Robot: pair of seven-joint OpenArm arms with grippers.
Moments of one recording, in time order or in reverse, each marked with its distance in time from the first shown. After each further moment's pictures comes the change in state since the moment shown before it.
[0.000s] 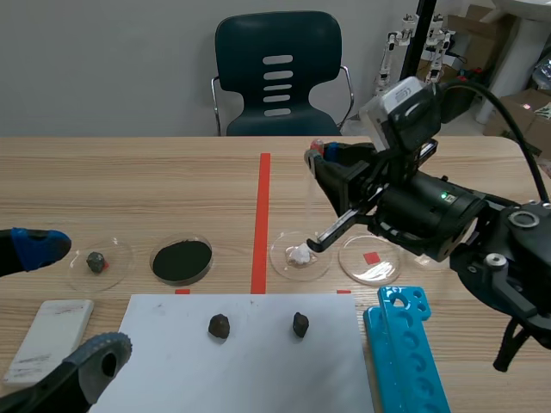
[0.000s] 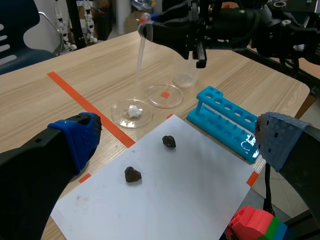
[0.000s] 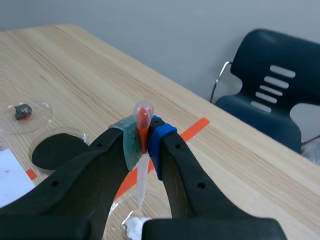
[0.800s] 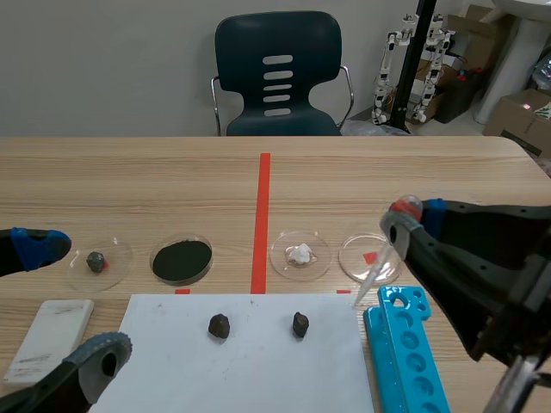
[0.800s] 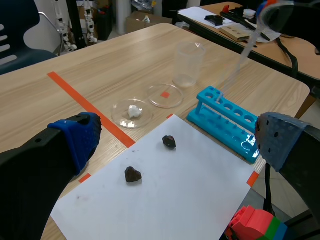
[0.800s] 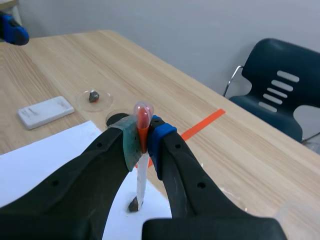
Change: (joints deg) left arm 0.0 0.0 0.0 0.0 0.0 0.0 0.0; right arm -49.2 11.3 21.2 34.5 0.4 0.0 10.2
